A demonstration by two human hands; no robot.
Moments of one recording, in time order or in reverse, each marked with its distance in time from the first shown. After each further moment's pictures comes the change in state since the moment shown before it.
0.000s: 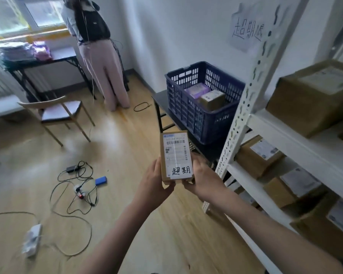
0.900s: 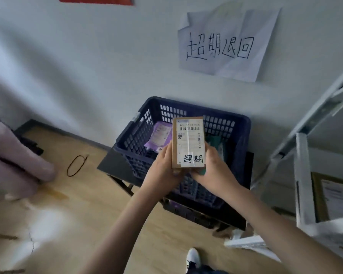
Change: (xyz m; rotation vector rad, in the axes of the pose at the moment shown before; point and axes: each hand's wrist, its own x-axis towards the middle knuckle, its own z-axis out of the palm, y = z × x) left_hand 0.560 -0.127 0.026 -0.112 -0.485 0.498; right_hand 0.422 0.110 -0.070 0.180 0.580 0.524
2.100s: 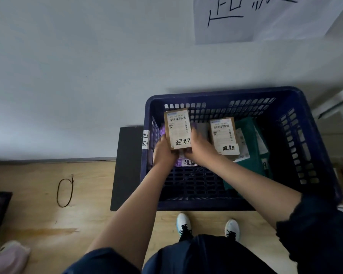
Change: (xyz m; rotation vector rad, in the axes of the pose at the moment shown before) left_hand 0.219 -0.268 0.028 0.004 -0.311 -0.397; right_hand 0.259 0.053 0.201 -0.170 -0.056 0.406
